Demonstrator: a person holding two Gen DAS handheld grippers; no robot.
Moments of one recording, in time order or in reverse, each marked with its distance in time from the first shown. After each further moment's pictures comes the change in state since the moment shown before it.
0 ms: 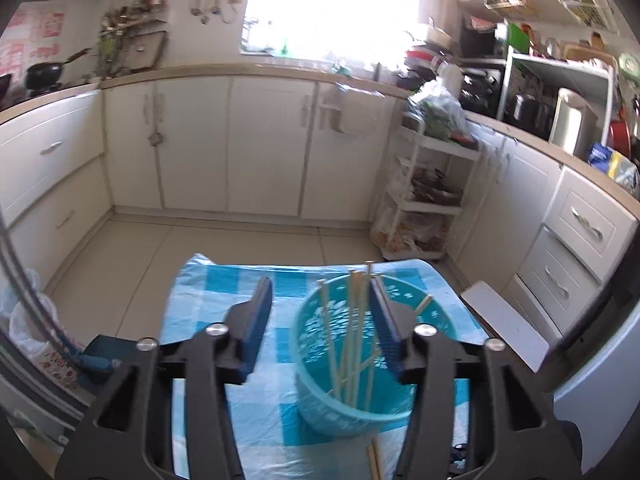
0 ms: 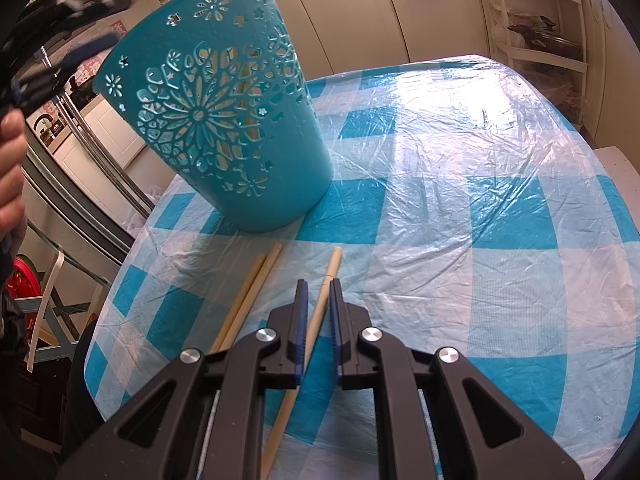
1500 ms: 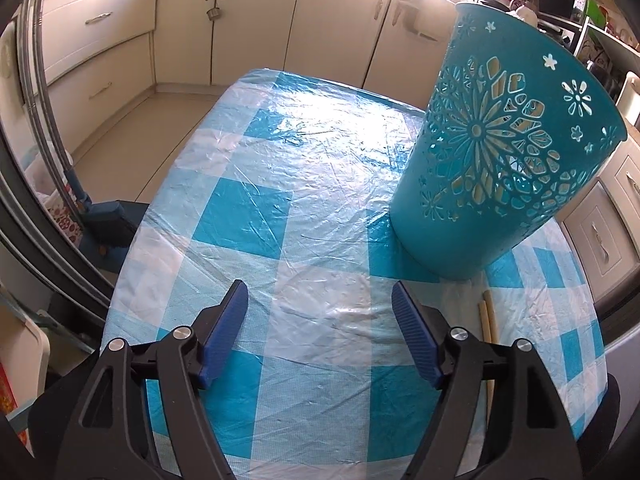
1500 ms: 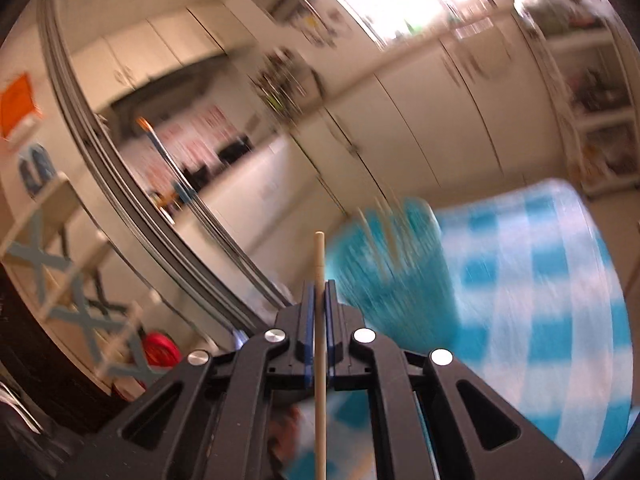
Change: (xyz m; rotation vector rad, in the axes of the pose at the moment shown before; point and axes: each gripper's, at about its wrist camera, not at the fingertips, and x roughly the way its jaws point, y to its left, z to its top) left arm 0.048 0.057 -0.158 -0.168 0.328 0.115; right arm -0.113 0.091 0.081 0.004 -0.325 0.400
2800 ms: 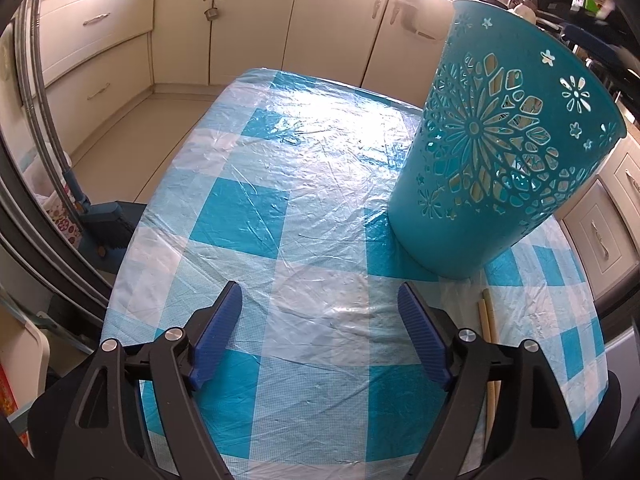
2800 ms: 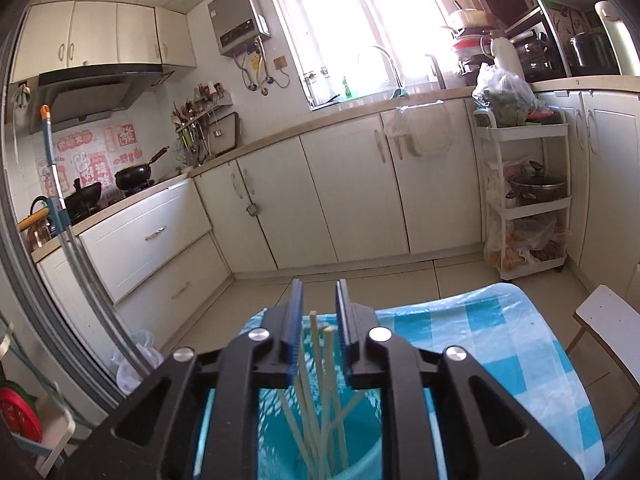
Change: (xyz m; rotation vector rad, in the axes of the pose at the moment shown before) left arm 0.000 -0.002 0.001 0.005 0.008 -0.004; right arm 0.075 -0.023 0.030 -0.155 -0.218 -0.456
